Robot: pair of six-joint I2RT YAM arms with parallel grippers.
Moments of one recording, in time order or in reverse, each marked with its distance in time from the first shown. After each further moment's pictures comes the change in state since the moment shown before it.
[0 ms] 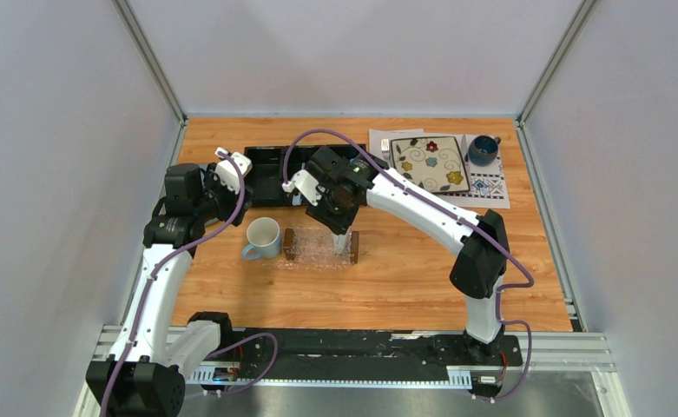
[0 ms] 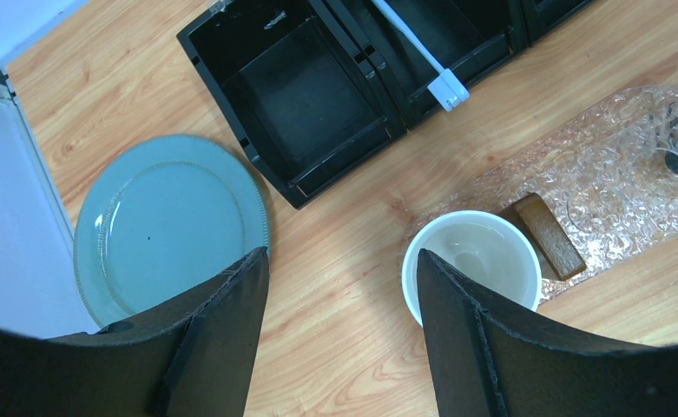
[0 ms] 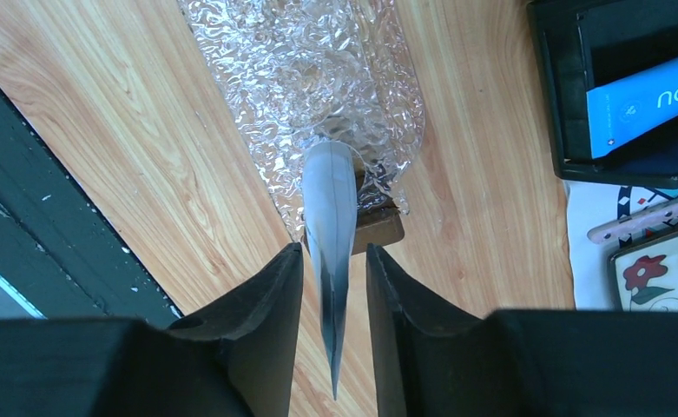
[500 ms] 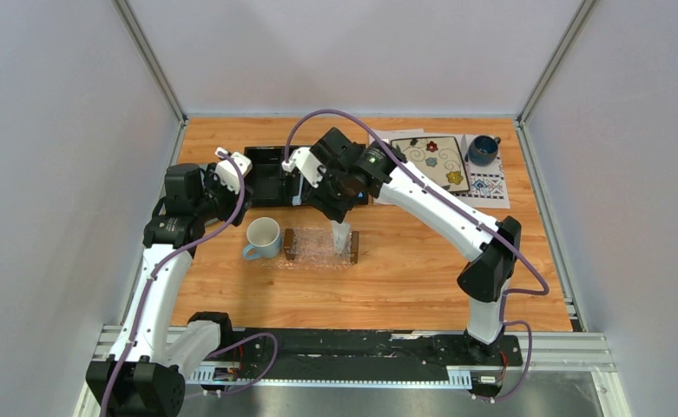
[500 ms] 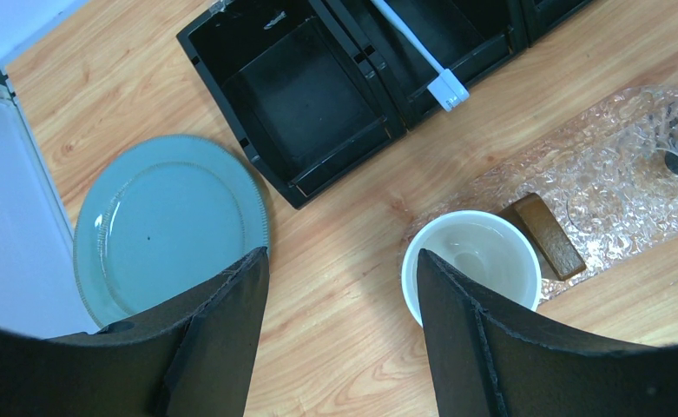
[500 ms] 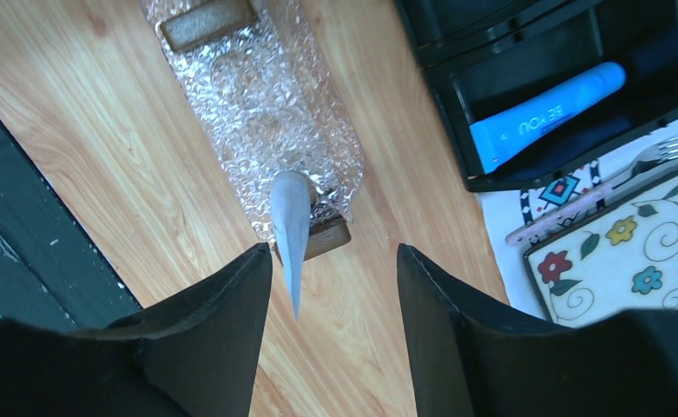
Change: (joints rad) left arm 0.000 0.000 0.000 0.000 0.000 0.000; right arm -0.011 -0.052 0.126 0.002 0.057 0.002
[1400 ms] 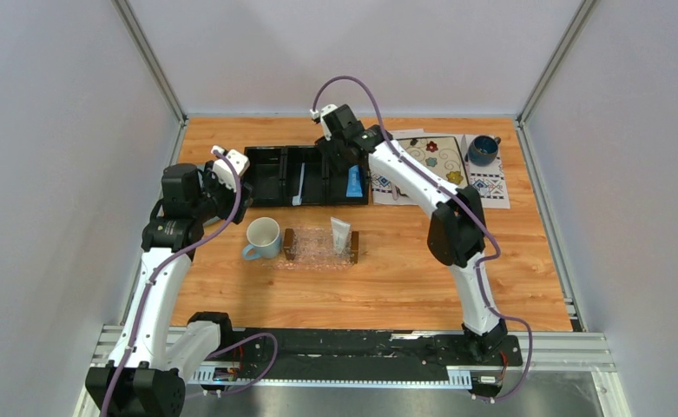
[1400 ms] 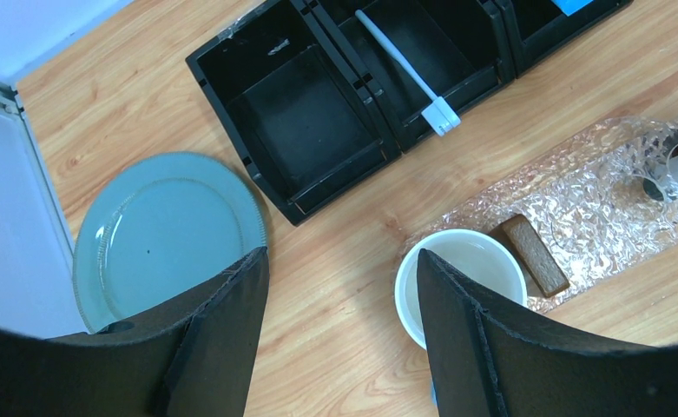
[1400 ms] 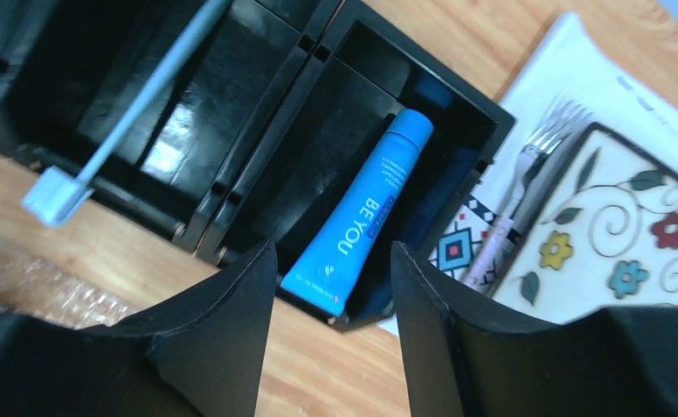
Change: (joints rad) left arm 0.000 -0.024 0.000 0.032 0.018 -0.042; right arm -0.232 0.262 0.084 0.386 0.204 0.207
